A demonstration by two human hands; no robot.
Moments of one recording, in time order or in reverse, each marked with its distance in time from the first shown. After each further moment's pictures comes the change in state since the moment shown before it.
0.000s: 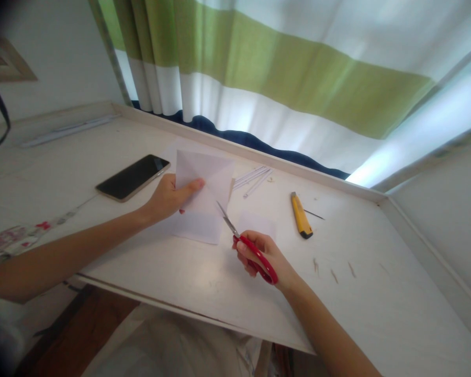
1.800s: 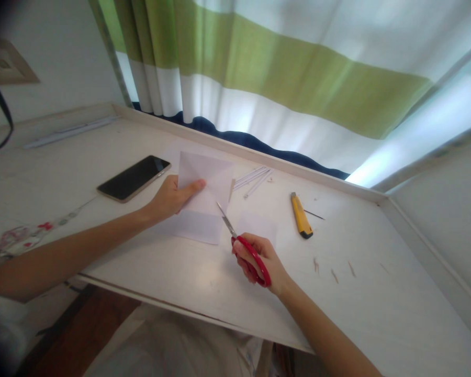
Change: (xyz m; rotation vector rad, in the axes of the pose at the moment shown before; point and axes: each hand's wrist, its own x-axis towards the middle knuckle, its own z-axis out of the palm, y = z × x) left_hand 0.000 0.008 0.001 -0.072 -0.026 -0.078; right_hand -0.003 0.008 0.010 -0.003 0.101 0.015
